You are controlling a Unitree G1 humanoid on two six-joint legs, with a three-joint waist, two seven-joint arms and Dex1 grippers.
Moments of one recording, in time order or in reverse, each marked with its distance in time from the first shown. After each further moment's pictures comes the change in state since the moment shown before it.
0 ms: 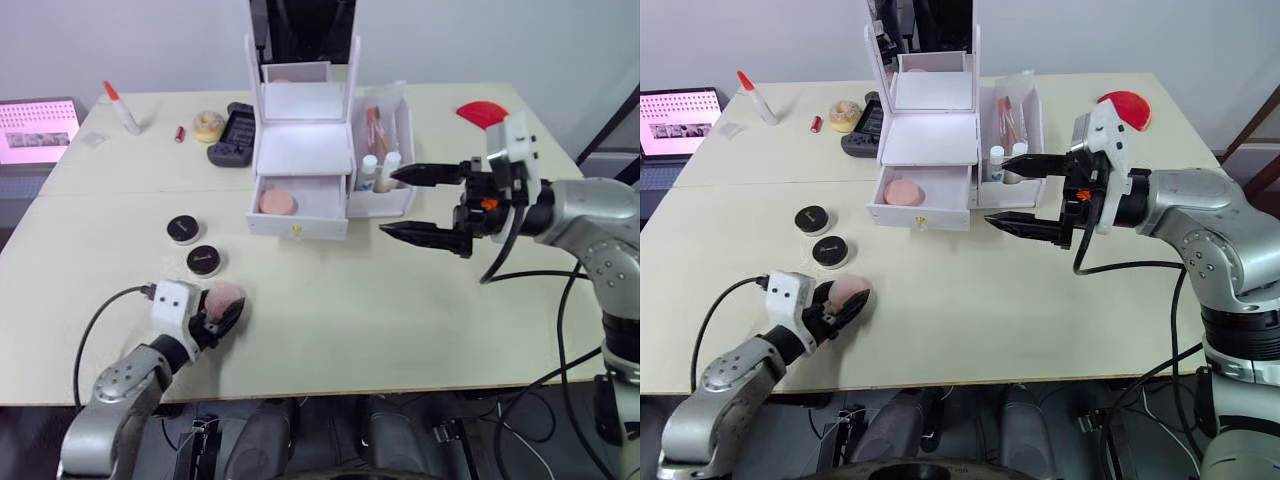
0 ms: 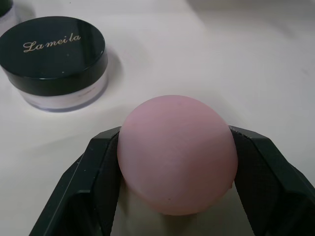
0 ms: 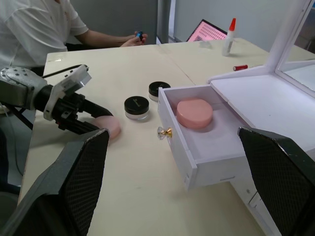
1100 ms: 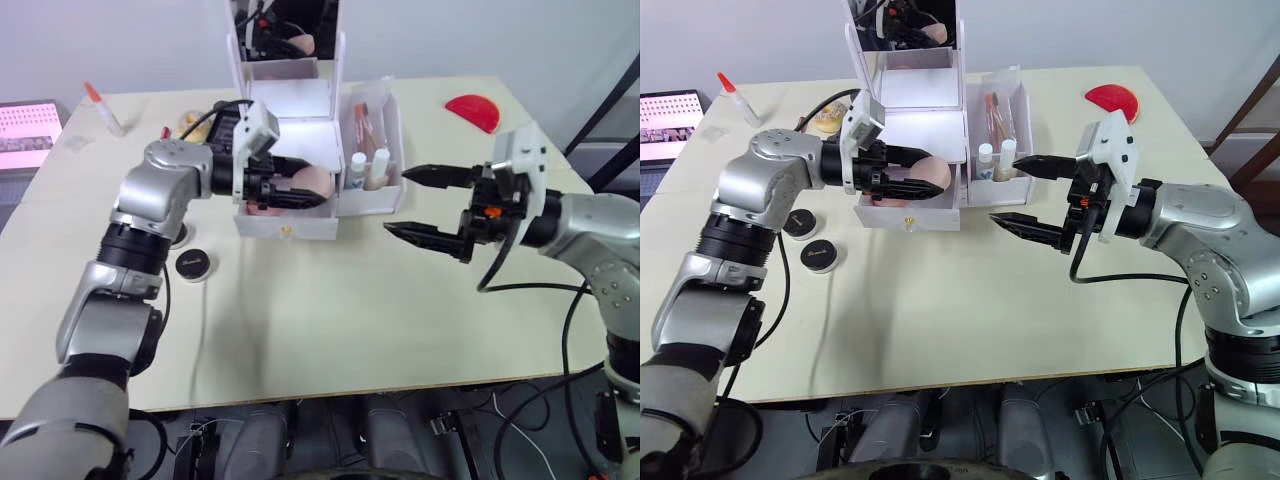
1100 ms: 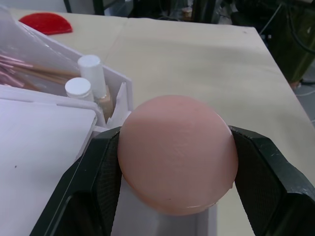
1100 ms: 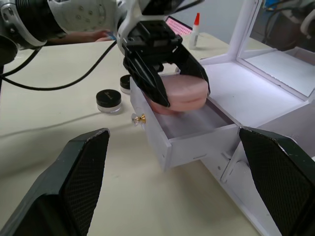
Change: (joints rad) left arm -1.269 0.099 -0.428 1.031 0.053 -0.192 -0.815; right arm 0.099 0.013 -0.081 -0.121 -0.018 0.011 -0.129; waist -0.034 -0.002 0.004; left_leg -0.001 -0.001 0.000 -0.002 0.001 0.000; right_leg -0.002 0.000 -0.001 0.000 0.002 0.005
